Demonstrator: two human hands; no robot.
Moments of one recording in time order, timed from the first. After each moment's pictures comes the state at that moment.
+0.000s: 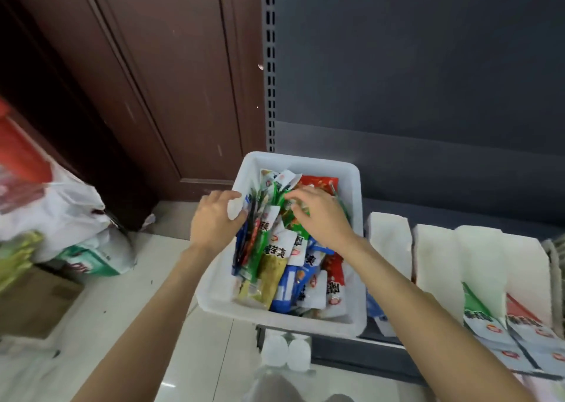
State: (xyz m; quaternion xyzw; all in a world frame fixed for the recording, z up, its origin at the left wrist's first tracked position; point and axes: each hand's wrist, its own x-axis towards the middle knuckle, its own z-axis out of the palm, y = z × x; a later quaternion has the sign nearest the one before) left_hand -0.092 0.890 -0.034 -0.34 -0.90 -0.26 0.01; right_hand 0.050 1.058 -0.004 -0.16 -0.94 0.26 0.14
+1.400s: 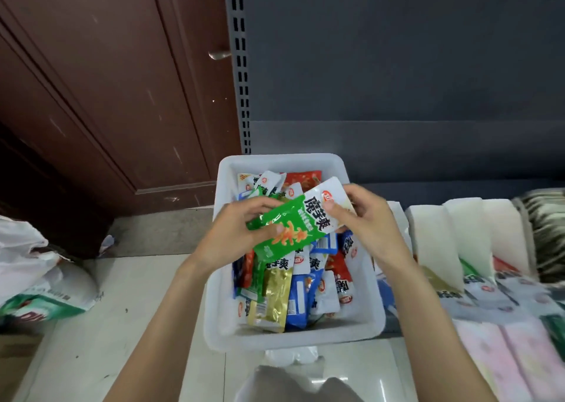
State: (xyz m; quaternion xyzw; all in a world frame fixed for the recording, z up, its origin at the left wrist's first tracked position) left_hand -0.084 0.915 0.024 -0.48 -0.67 -0.46 -0.33; right_hand 0.096 1.039 0.042 -0.35 -0.69 0.57 0.27
